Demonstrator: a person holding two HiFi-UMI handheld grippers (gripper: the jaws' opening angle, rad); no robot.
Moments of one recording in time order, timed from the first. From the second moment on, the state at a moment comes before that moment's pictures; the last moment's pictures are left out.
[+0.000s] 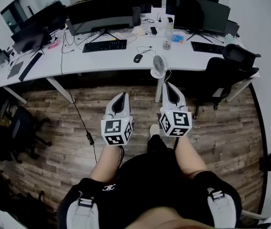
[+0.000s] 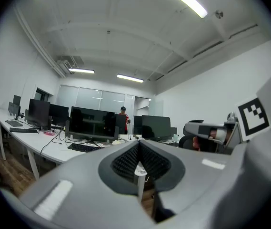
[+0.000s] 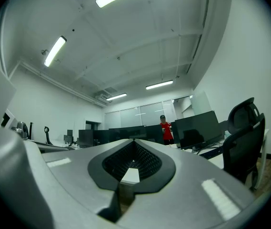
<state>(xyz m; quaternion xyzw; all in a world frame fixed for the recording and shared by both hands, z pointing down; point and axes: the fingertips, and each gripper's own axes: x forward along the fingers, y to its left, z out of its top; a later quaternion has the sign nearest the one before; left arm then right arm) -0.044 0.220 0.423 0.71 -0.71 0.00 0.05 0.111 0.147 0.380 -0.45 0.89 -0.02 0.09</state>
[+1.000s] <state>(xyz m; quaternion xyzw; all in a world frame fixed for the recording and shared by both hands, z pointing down) -0.095 -0.008 0.422 0.70 -0.71 0.03 0.05 0.038 -0.076 0.387 -0.41 0.91 -0.03 0.09</state>
